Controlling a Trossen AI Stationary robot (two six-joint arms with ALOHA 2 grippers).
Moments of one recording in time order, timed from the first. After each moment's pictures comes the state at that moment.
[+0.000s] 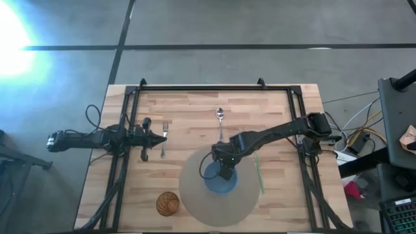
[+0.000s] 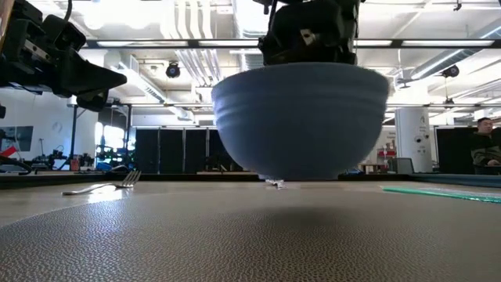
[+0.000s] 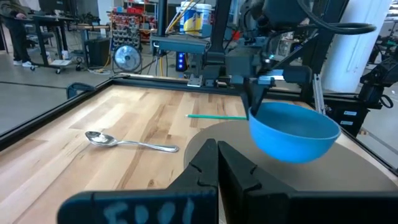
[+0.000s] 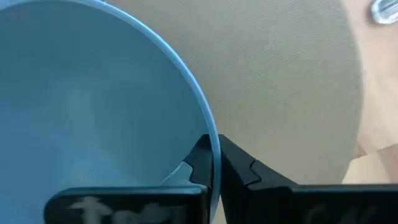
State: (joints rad) left arm 0.00 0.12 0.01 0.01 -0.04 -0.09; right arm 0.18 1.89 1.45 -0.87 -0.05 0.71
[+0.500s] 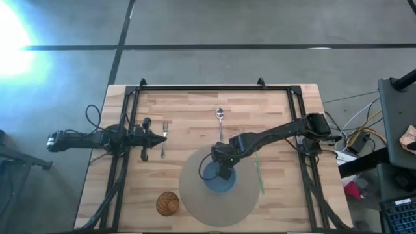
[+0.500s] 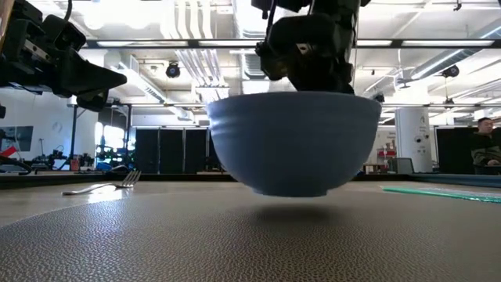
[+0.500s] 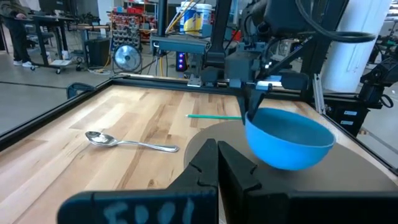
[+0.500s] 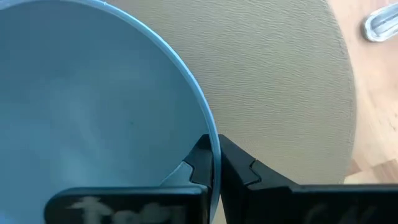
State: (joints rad) left arm 0.00 0.12 0.01 0.01 -0.04 -0.09; right arm 0.18 1.90 1.43 -0.82 0.00 0.70
